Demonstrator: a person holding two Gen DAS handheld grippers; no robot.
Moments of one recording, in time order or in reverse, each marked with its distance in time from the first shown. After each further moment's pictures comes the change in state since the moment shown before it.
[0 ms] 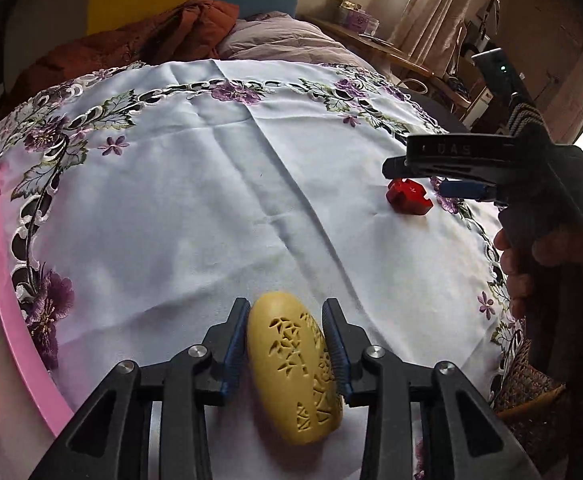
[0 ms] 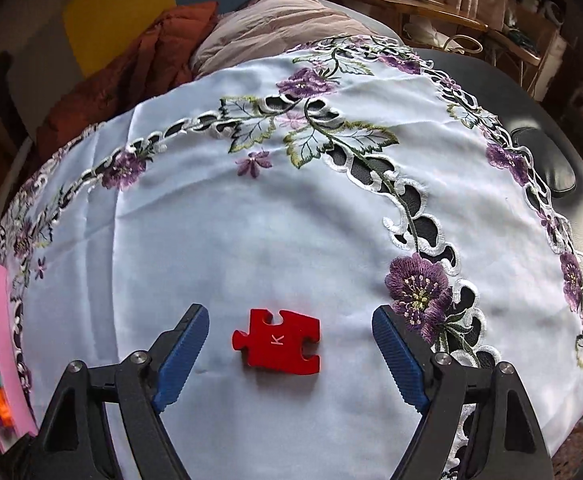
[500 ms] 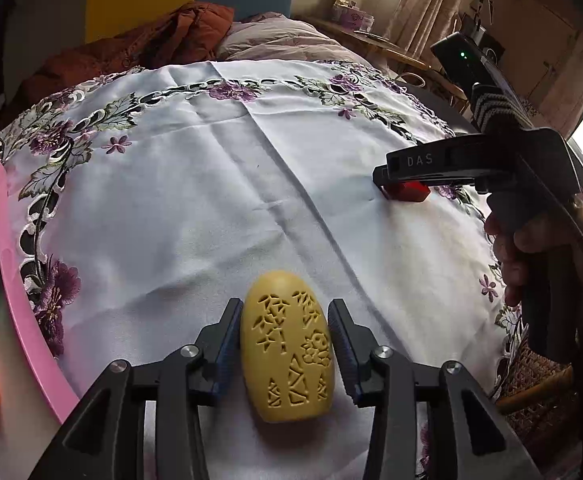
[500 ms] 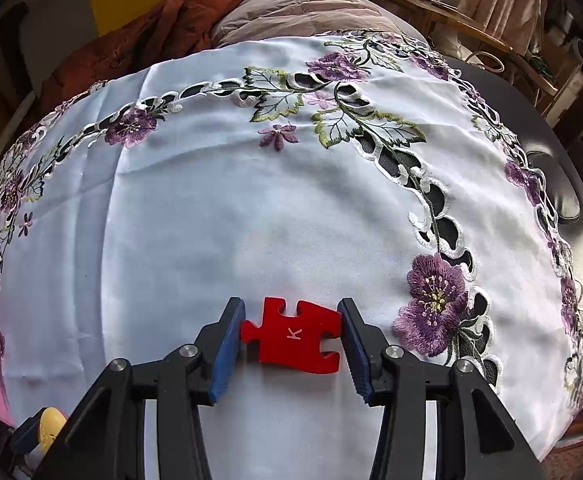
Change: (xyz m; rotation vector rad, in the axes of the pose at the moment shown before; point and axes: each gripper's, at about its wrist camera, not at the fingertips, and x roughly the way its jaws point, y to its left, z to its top) left arm -0.005 -0.007 -0.012 0.043 -0.002 0.031; right arm 0.010 0.017 -0.005 -0.107 0.035 -0.038
